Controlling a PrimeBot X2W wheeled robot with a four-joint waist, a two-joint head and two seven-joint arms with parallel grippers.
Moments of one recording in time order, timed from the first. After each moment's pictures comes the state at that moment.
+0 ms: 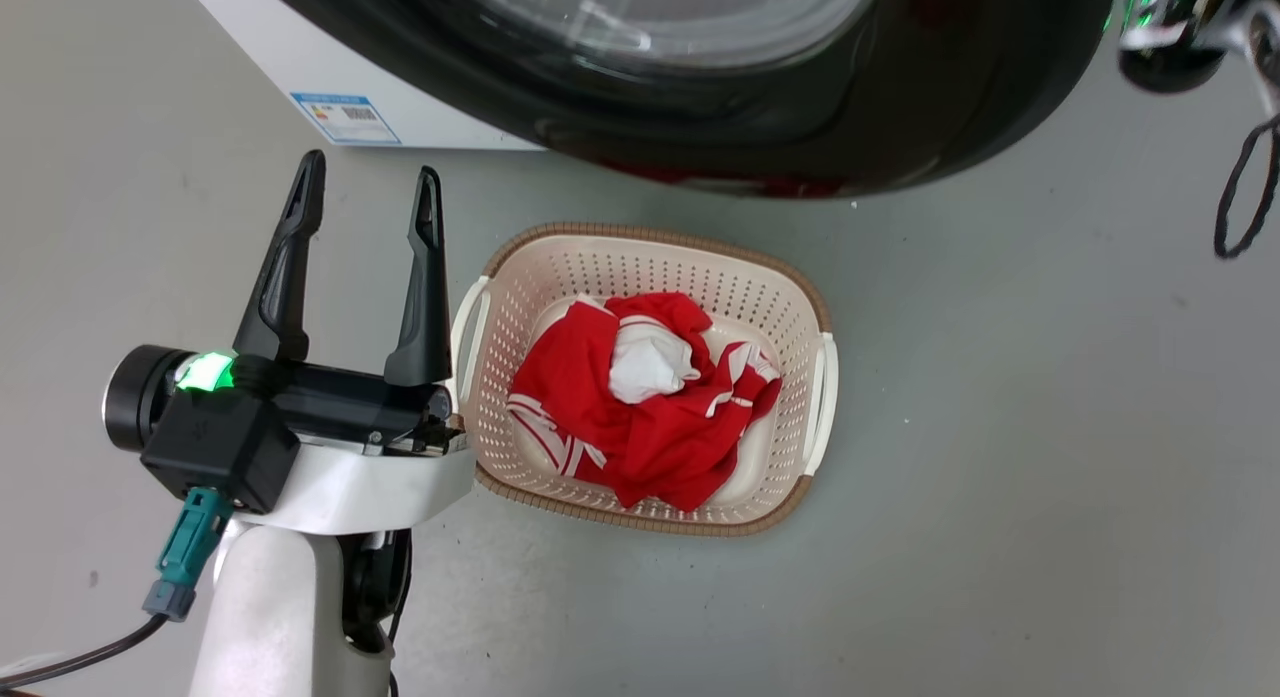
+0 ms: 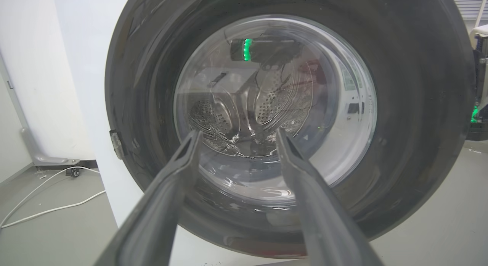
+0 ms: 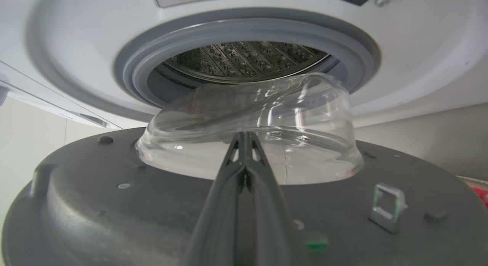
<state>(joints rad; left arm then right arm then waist) -0.29 0.05 -0.05 -0.16 -0.08 -0.11 -0.26 -1.45 -0.37 0.85 1.04 2.17 0.13 0.48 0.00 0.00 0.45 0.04</state>
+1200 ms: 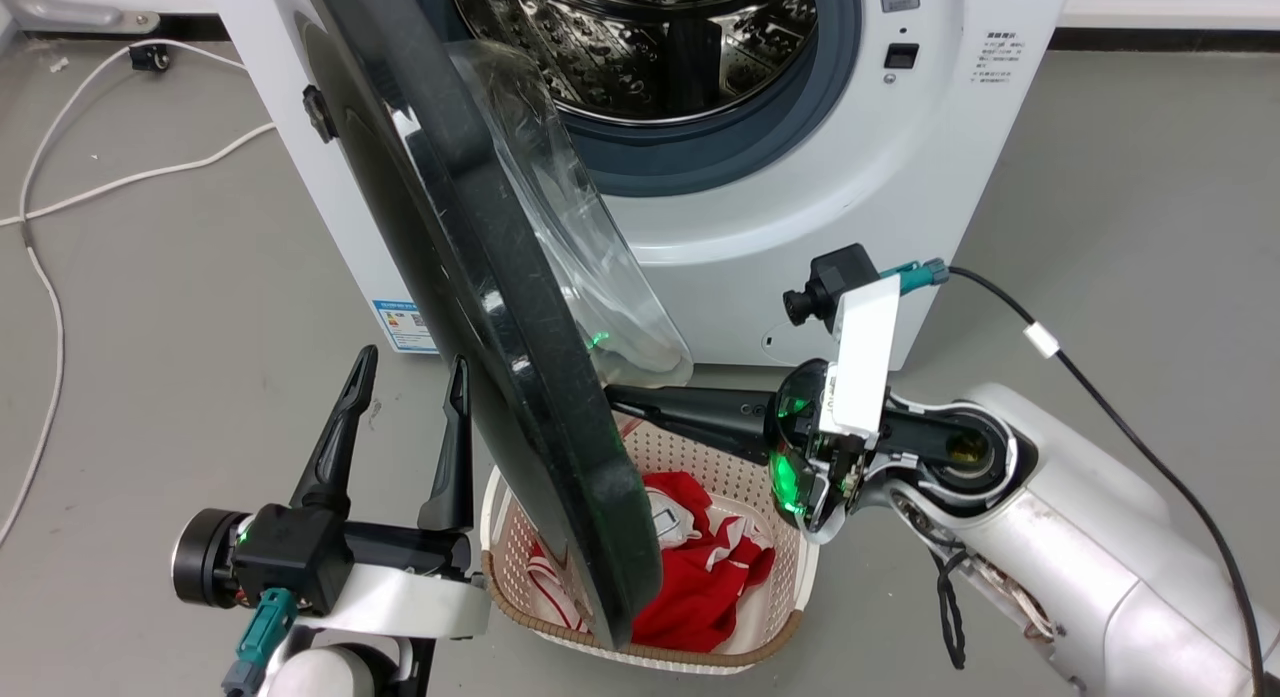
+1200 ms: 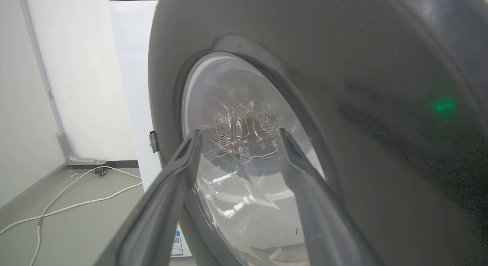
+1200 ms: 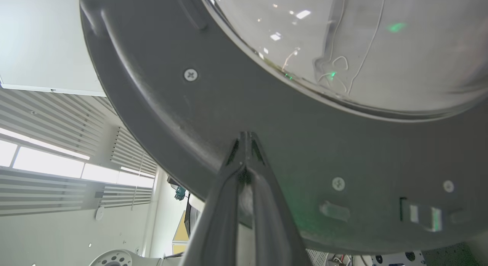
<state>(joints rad) -0.08 0.05 -0.07 -0.06 -0.08 -0.09 -0.26 -0.79 -0.27 0.89 0.41 2.15 0.13 0.58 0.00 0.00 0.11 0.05</state>
